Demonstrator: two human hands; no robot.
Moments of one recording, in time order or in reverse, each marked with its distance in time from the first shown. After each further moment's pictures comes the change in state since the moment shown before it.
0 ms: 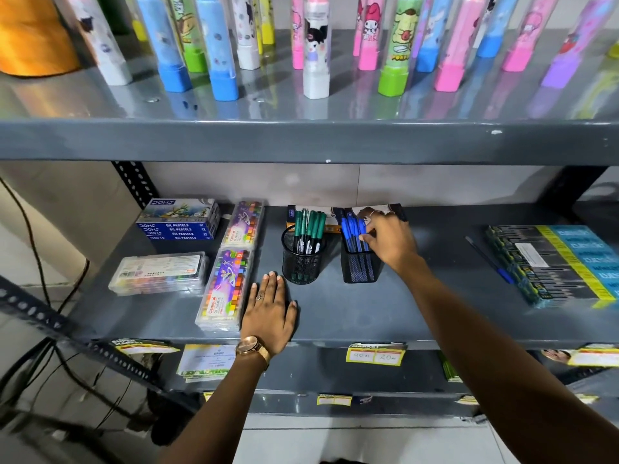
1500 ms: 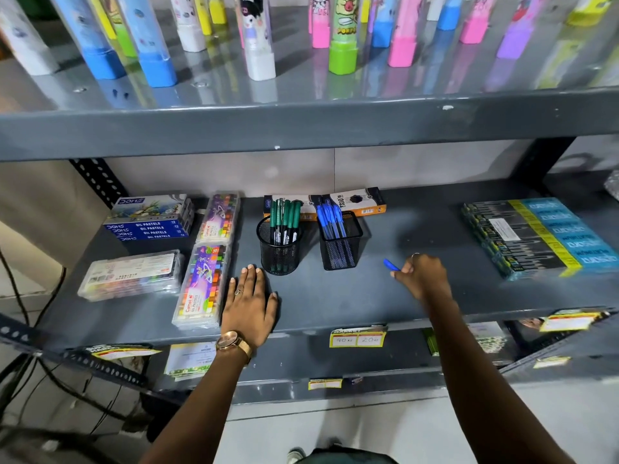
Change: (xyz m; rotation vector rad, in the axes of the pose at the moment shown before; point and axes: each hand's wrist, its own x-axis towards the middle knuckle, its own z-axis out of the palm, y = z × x) left_hand 0.001 0.001 0.001 0.002 -0.001 -0.002; right_hand -0.084 0.094 0.027 0.234 -0.104 0.505
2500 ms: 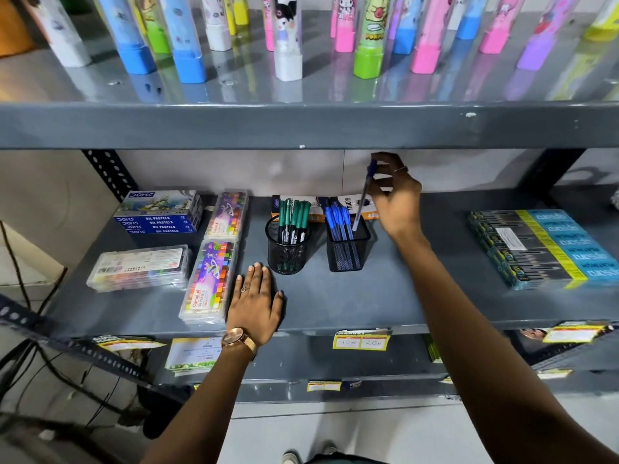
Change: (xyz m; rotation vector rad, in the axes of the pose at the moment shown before) left_hand 0.001 -0.002 0.001 -0.013 0.004 0.001; right_hand 0.015 -0.136 -0.050 0.590 0.350 -0.593
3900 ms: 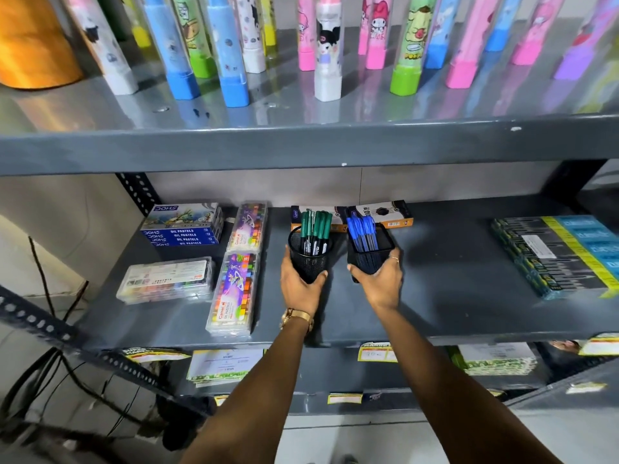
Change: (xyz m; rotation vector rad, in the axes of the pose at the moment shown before) left_hand 0.057 0.045 0.003 -0.942 0.325 -0.343; right_hand -0.101 0.042 0.073 -0.122 0.047 0.595
